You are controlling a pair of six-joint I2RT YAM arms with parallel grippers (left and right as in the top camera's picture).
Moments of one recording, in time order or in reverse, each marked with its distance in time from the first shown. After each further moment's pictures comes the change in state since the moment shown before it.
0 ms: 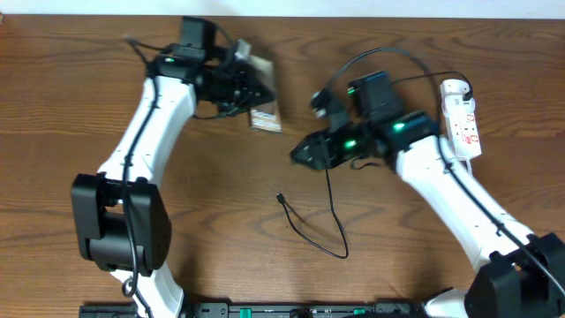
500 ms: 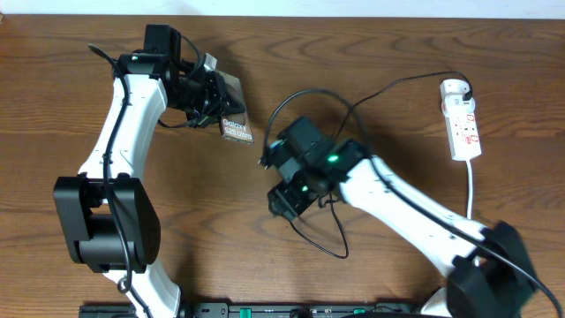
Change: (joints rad) left arm 0.120 0.000 0.000 -0.201 -0.024 0.101; right arm 0.318 0.100 0.000 -0.143 0.280 -0.079
